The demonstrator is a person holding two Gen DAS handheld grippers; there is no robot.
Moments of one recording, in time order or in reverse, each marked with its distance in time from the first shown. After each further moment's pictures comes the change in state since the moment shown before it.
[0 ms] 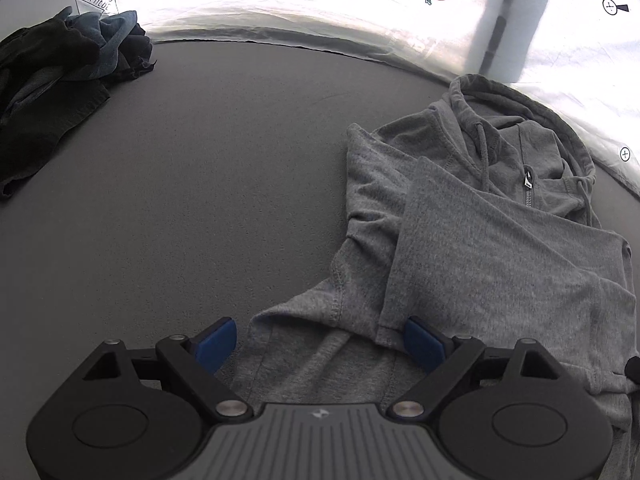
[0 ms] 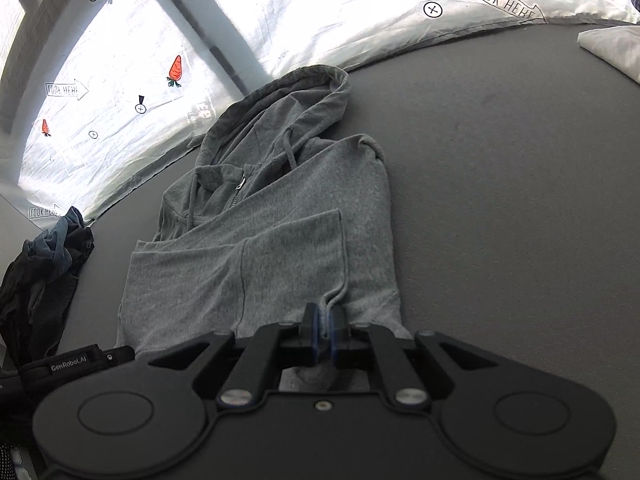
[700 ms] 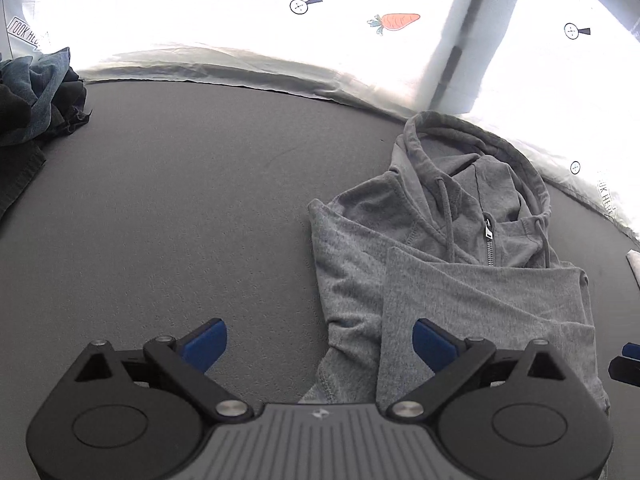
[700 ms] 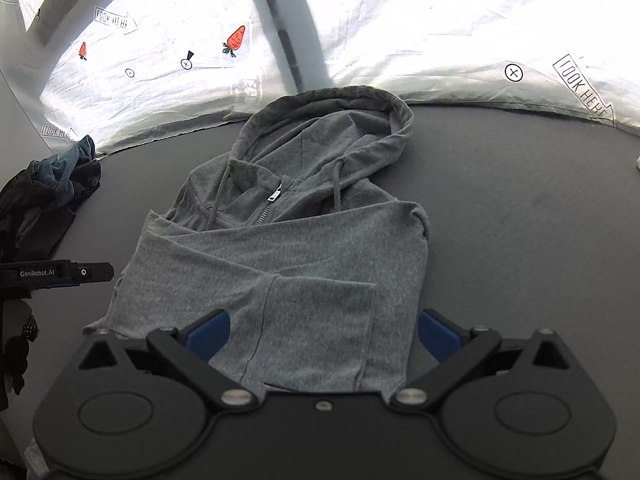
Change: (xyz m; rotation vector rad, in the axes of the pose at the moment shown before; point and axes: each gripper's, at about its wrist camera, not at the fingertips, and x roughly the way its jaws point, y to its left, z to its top) left arm 0.008 0.010 0.077 0.146 -0.056 -0.175; right arm 0.002 0.039 0.053 -0.317 0.047 -0.050
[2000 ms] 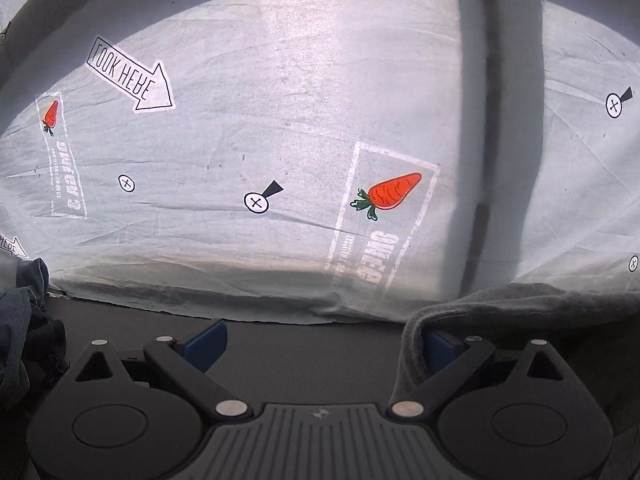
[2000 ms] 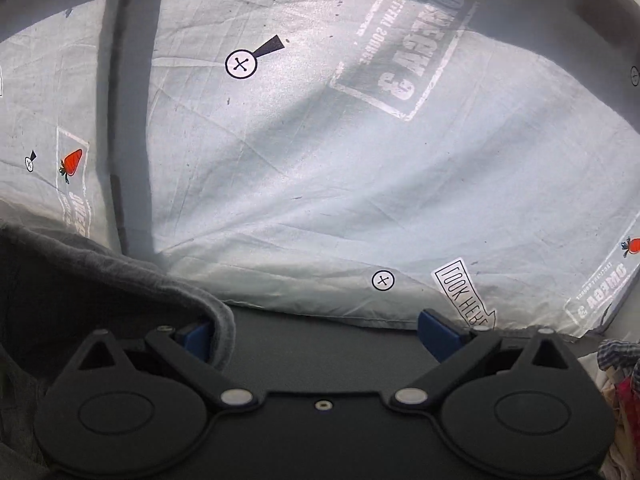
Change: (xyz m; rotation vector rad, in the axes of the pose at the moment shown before) left arm 0.044 -0.031 0.145 0.160 -0.375 0.149; right arm 0.030 -0.041 0.137 -0.132 -0.358 -0.473
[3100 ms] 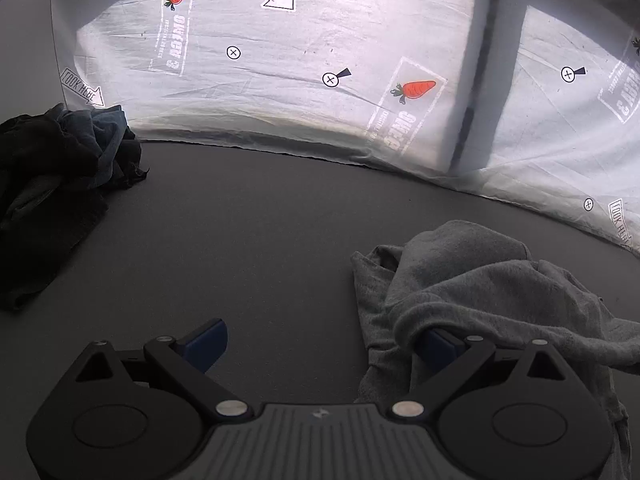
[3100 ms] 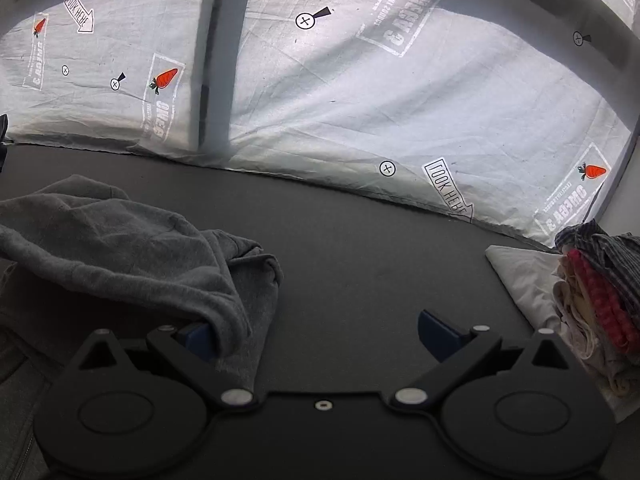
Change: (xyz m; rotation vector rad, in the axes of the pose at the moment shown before) left arm -0.154 0.035 -0.137 -0.160 0.226 -0.014; right arm -0.148 0.022 -0.120 -0.044 0.116 0.037
